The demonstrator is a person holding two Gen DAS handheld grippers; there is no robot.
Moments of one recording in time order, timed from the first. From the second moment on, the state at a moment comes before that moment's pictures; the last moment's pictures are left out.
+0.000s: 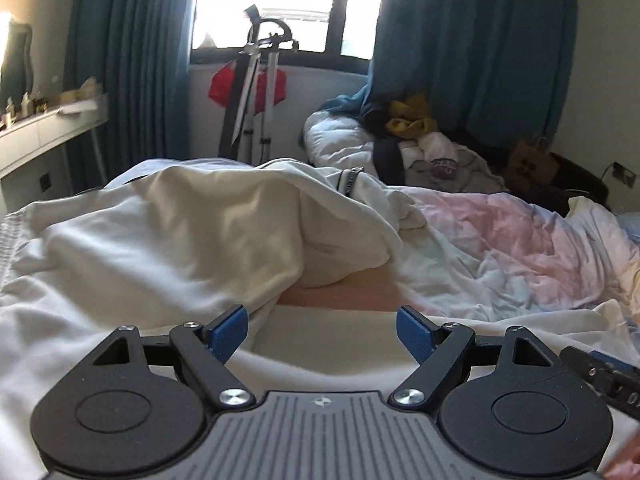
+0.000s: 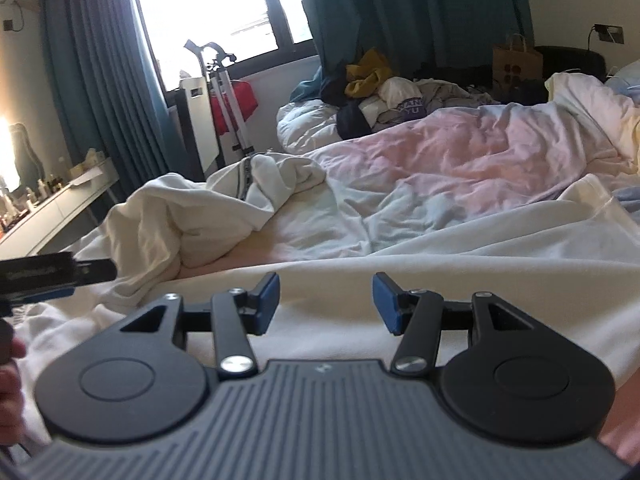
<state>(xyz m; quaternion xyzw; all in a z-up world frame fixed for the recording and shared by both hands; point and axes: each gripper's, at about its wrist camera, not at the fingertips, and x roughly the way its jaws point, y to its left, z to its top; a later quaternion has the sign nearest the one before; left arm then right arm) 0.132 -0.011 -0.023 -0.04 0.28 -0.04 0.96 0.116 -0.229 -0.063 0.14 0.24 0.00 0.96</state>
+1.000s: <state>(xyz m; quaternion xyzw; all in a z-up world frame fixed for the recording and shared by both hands) 0.143 0.008 -0.056 -0.11 0.28 -0.01 0.95 0.182 -0.264 -0.054 0.23 0.25 0.06 0.94</state>
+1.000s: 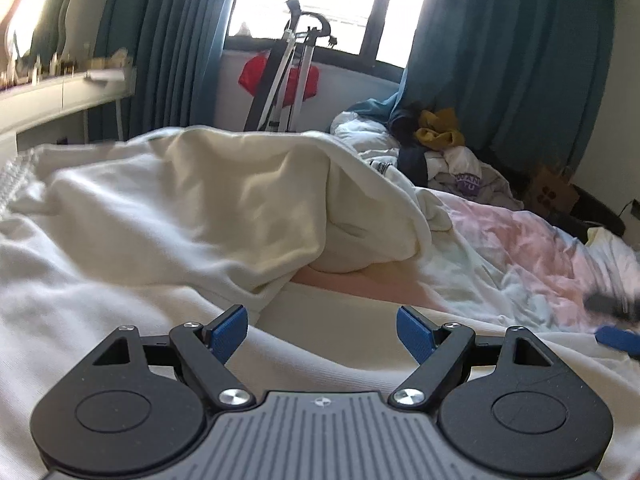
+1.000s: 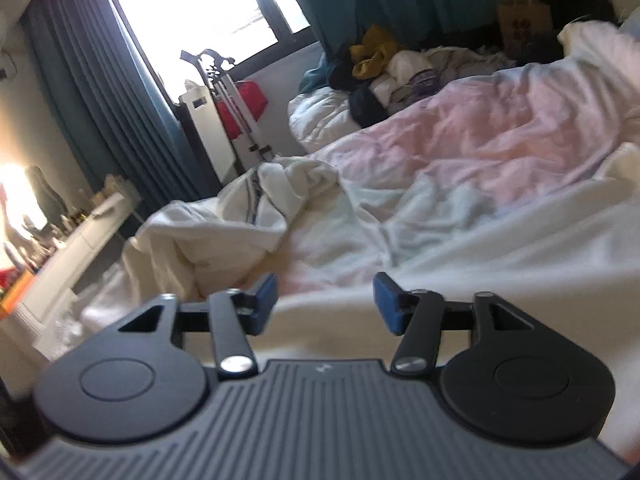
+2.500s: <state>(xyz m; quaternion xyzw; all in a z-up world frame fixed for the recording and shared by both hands) 0.186 0.061 -0.076 -0.20 0.31 -0.01 0.93 0.357 -0.419 0.044 0.22 0.16 -0.23 0.93</state>
